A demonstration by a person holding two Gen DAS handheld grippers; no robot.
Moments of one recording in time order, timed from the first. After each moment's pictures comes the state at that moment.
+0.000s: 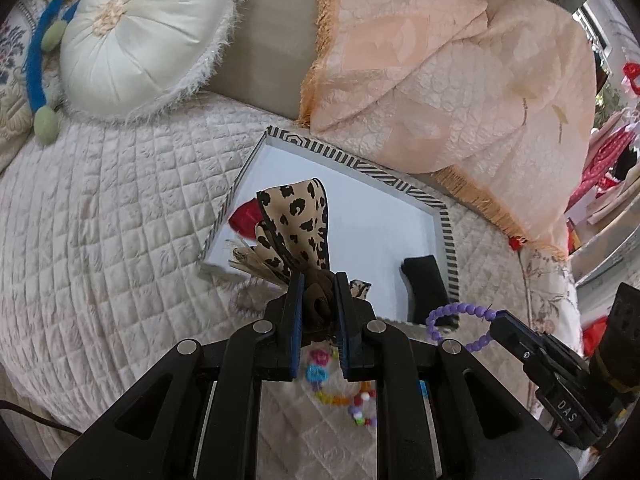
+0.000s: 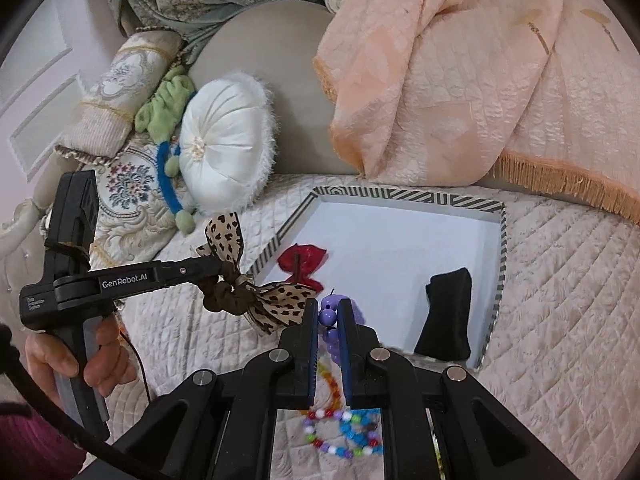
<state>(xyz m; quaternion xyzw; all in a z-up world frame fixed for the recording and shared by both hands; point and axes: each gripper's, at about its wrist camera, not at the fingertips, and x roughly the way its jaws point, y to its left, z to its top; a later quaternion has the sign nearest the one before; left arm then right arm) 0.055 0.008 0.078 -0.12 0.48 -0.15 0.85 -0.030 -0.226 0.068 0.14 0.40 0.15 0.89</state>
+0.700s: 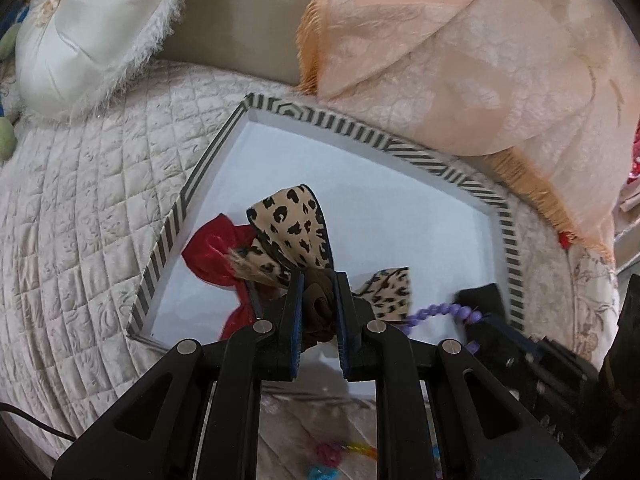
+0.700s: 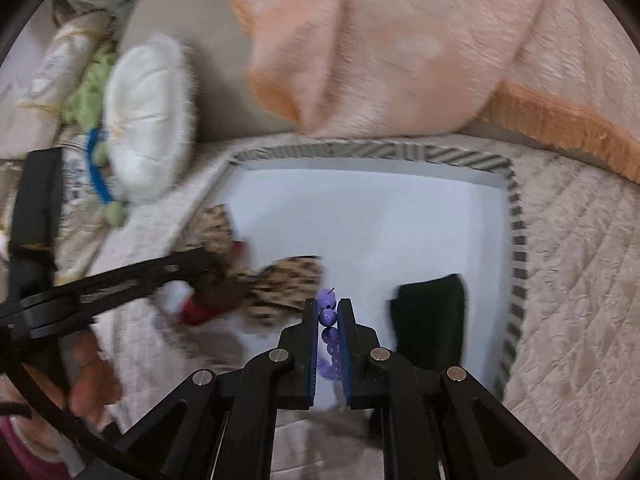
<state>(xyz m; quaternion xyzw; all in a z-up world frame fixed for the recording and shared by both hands) 0.143 -0.044 -0.001 -0.08 0.53 -0.12 0.84 0.063 -0.245 -0.019 0.13 0.48 0.09 0.86</state>
